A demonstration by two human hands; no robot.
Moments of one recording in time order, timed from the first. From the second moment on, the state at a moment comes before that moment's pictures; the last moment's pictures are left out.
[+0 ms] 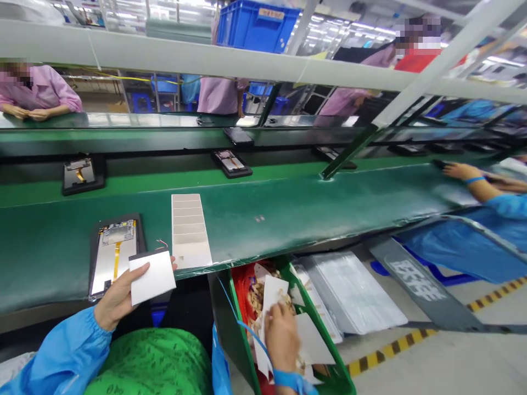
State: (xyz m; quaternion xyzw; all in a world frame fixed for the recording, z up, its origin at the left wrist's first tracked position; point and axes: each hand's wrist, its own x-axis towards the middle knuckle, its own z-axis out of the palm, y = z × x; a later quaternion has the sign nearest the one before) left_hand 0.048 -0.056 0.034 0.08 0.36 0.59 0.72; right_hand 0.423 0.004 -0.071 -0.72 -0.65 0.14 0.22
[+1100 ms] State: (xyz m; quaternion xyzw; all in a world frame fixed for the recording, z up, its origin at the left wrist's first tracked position) left_hand -0.069 -0.109 0.011 0.13 0.52 0.70 0.47; right_hand 0.118 -0.022 0.007 -0.25 -0.49 0.81 0.20
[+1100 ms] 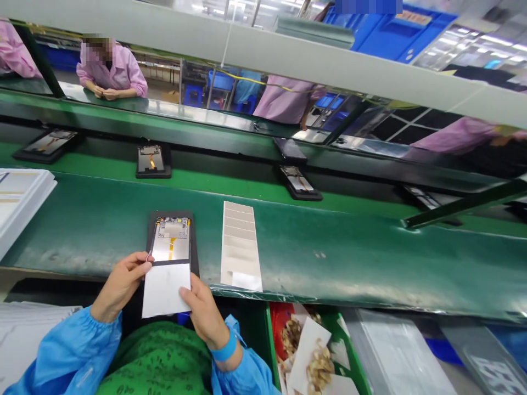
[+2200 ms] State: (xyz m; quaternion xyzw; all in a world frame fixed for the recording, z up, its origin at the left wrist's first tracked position) left_hand -0.119 -0.166 -0.016 0.07 0.59 0.67 0.45; right_hand 0.074 0.034 -0.012 -0.16 -0.93 0.25 0.23
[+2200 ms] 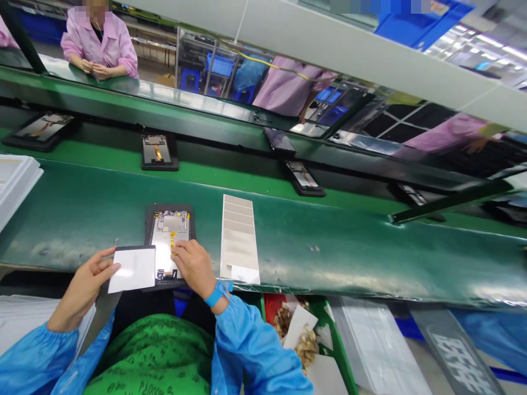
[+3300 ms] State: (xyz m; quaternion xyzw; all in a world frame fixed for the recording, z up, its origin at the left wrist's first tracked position) left_hand -0.101 -0.078 -0.017 0.26 0.70 0.52 0.42; right_hand 0.119 0.028 -0.028 -0.15 -0.92 0.24 0.25
